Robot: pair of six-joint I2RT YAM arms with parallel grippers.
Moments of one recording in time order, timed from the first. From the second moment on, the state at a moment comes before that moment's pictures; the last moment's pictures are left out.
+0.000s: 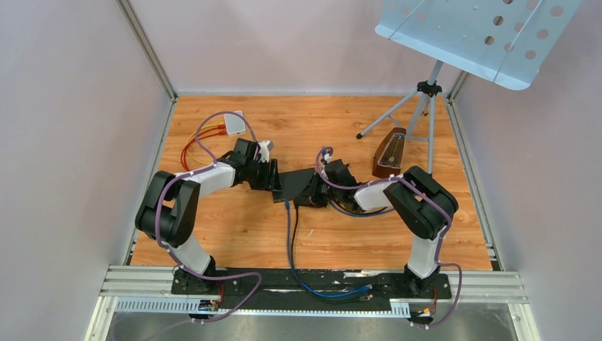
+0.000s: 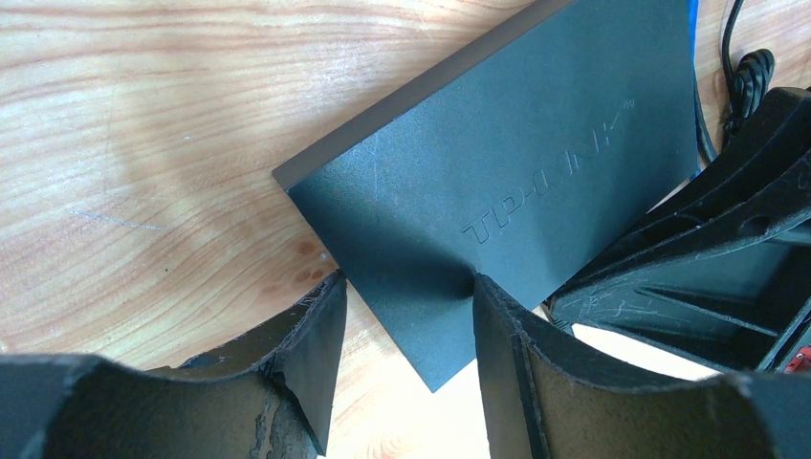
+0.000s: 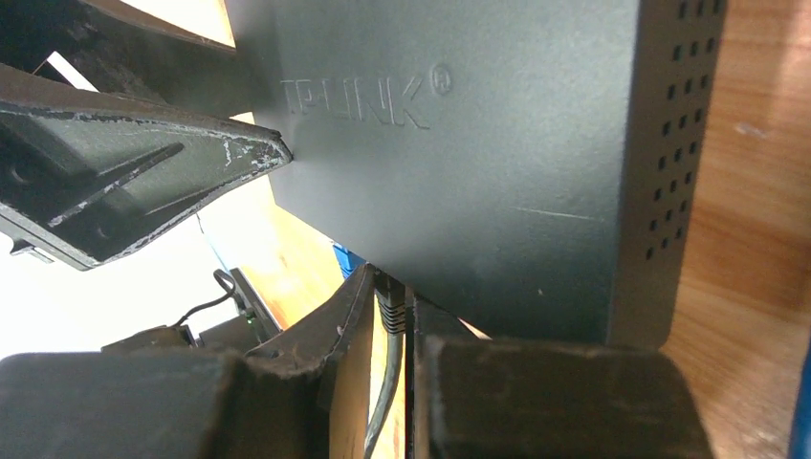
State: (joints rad) left arm -0.36 1.66 0.87 -0.19 0.39 -0.29; right arm 0.70 1.86 0.78 0.44 -0.40 1.06
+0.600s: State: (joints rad) left arm -0.36 1.66 0.86 -0.17 0.41 -0.30; right arm 0.71 1.66 0.79 0.24 -0.44 0.88
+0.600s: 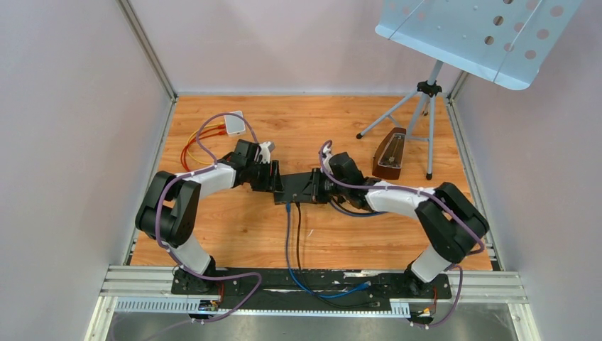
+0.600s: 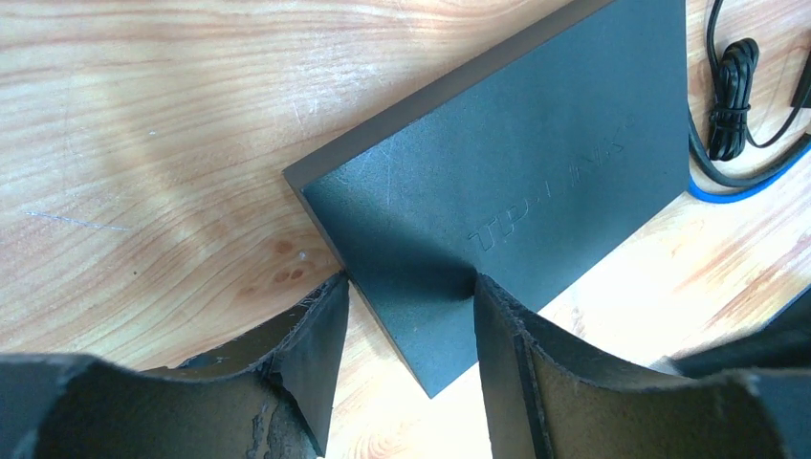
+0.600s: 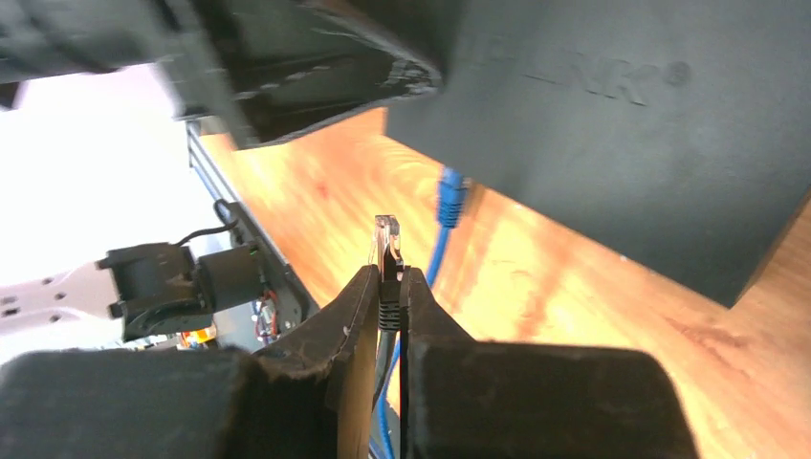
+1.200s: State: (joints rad) left arm -0.37 1.39 0.79 -0.18 0.27 -0.34; right arm 0.70 1.07 0.95 -0.05 -0.33 0.63
